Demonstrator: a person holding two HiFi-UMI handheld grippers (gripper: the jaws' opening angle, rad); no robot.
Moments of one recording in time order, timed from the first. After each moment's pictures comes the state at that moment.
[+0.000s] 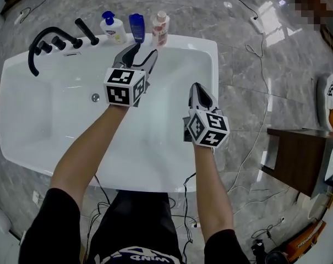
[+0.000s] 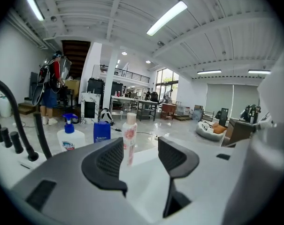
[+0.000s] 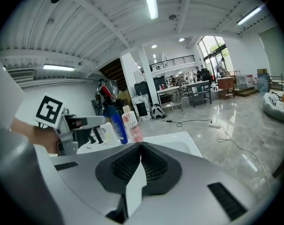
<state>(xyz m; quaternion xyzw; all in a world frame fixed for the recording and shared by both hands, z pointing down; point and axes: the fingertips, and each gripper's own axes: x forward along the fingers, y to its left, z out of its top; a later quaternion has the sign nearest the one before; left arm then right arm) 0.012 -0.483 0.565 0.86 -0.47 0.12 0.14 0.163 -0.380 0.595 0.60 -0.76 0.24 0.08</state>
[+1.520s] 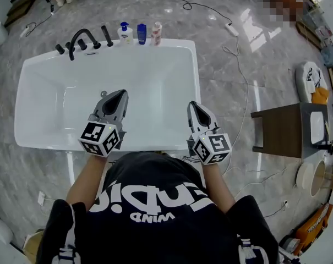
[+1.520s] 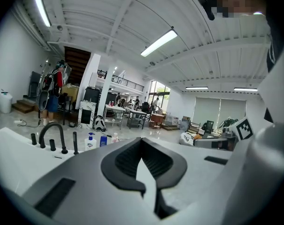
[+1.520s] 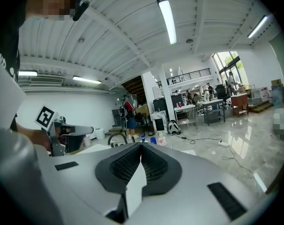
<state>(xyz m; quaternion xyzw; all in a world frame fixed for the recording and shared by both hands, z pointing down) -0.088 -0.149 0.329 0.89 -0.44 0.05 0.15 0.119 -0.107 0.351 0.54 -0.83 0.15 0.03</state>
